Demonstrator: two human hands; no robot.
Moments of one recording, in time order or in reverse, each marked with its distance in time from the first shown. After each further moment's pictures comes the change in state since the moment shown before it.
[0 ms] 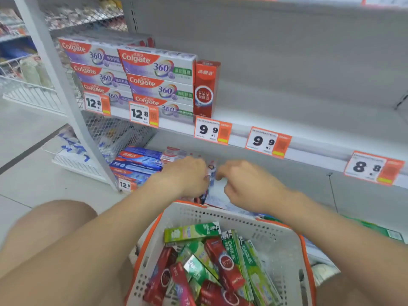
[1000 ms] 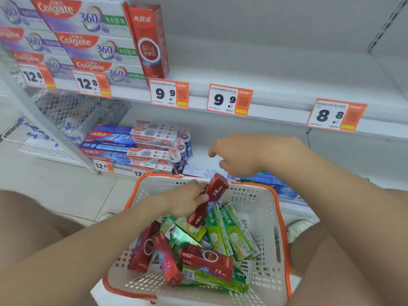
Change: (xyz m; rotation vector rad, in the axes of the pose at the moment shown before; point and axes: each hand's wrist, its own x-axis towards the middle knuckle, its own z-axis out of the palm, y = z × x) left_hand 0.003 0.058 0.142 -0.374 -0.399 0.222; right_hand -0.037 0.051 -0.002 -0.121 -0.440 0.035
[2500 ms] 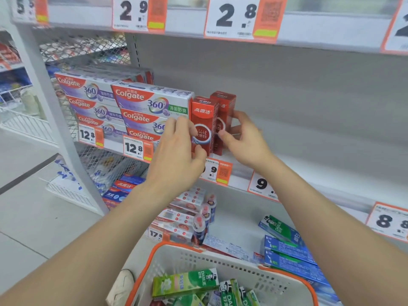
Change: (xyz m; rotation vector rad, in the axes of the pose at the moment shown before) left_hand -0.051 0.017 -0.220 0.012 1.289 0.088; right_hand 0.149 0.037 -0.119 0.973 0.952 0.018
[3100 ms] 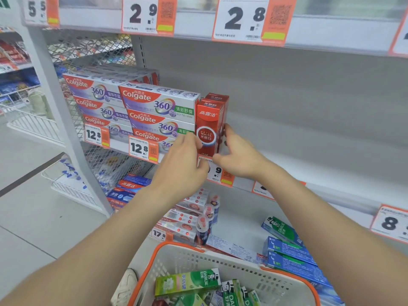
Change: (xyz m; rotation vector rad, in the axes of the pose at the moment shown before) left_hand -0.008 -0.011 0.002 0.057 -0.200 -0.075; right_hand -0.019 -0.021 0.013 -0.228 -0.287 0.015
